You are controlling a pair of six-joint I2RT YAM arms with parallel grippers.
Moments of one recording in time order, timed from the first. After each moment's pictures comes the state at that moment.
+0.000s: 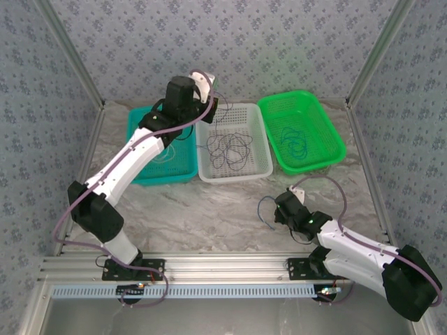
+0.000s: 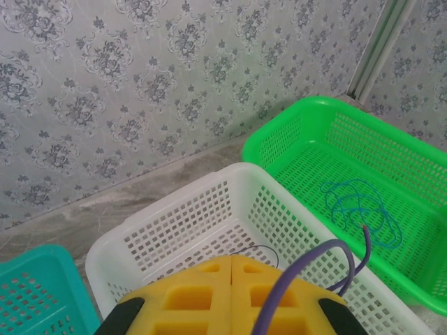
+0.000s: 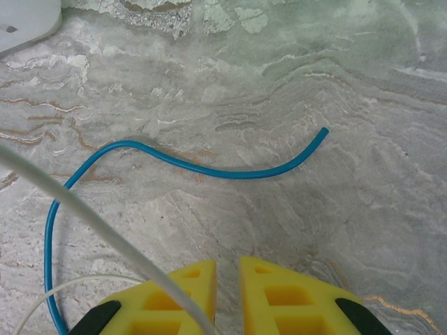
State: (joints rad) left arm -0.58 1.65 1.68 -0.41 0.02 -0.07; right arm 0.70 0.91 0.29 -0.35 0.31 0.79
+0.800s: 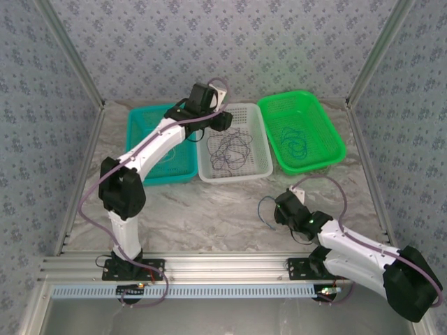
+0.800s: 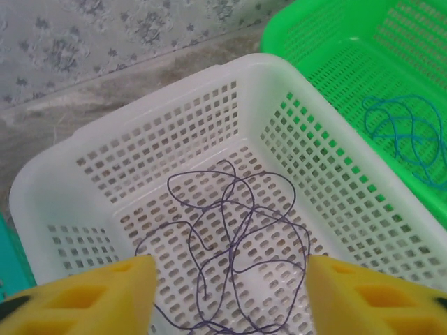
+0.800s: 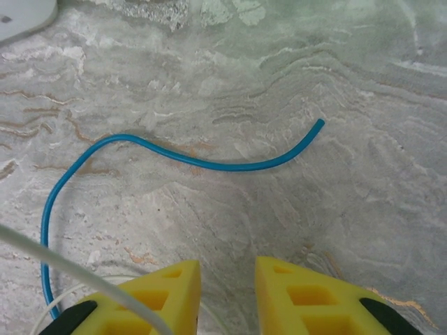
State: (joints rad) left arm -0.57 1.92 1.80 -0.56 0.02 -0.12; right arm 0.70 0.89 0.30 -0.39 0.30 0.79
